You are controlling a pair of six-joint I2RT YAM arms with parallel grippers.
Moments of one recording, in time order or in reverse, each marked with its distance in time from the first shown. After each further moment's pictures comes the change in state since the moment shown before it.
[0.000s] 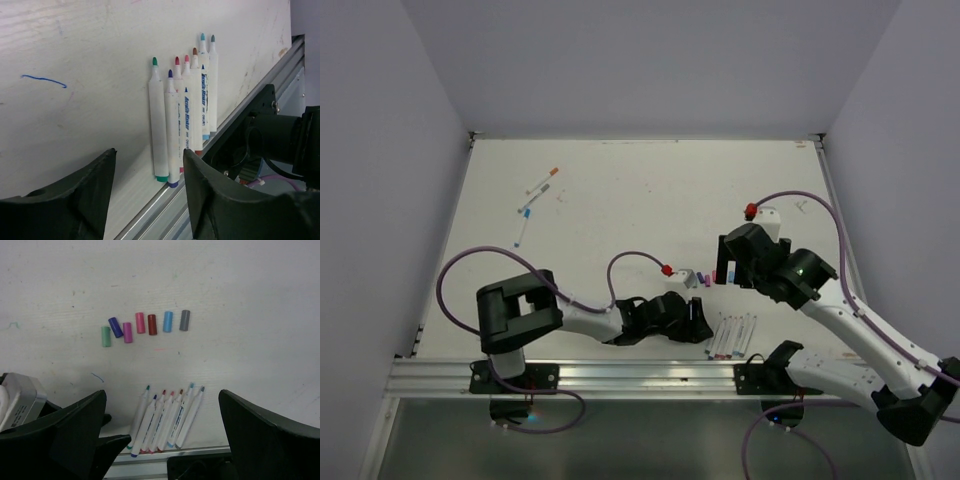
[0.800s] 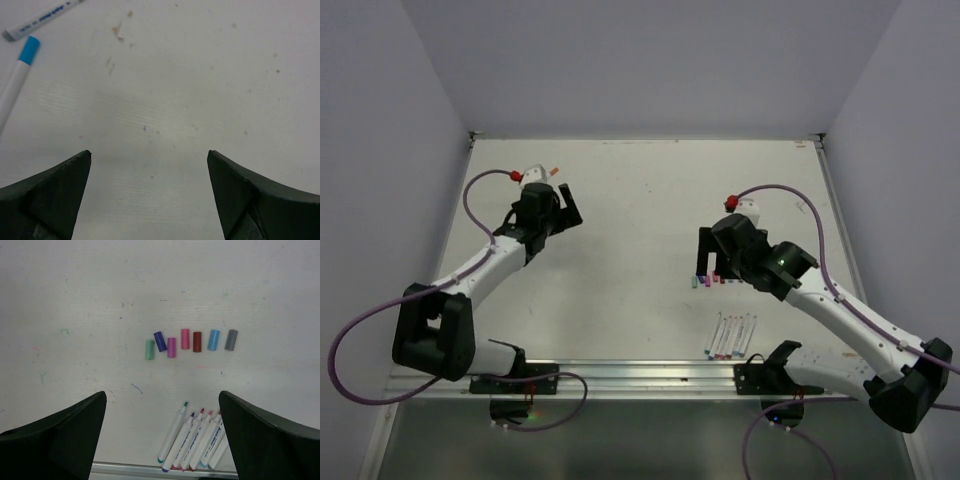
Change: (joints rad) left arm 0.942 -0.473 -0.003 -0.490 -0.112 0.470; right arm 0.000 0.082 -0.005 0.174 -0.103 -0.024
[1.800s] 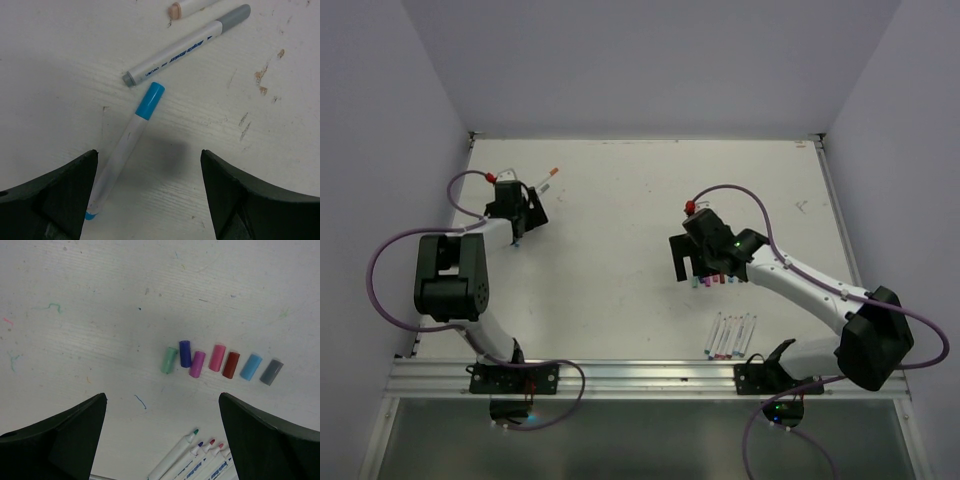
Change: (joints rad) left arm 0.374 0.381 0.089 0.161 0.050 0.229; right arm -0.006 0.311 -0.025 0.211 -0.162 -0.208
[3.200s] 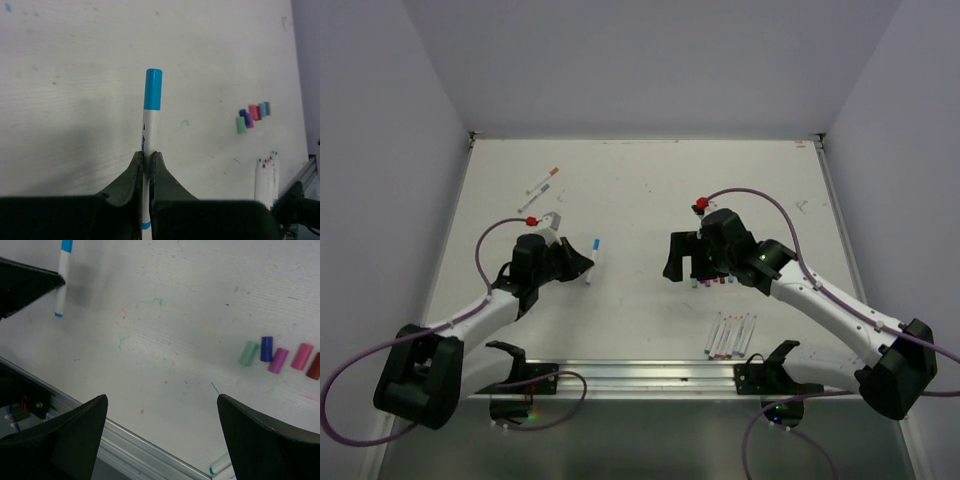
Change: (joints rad) left arm -0.284 -0.543 -0.516 0.171 0.457 -0.263; right arm -0.010 -0.201 -0.036 0.056 -0.262 0.130
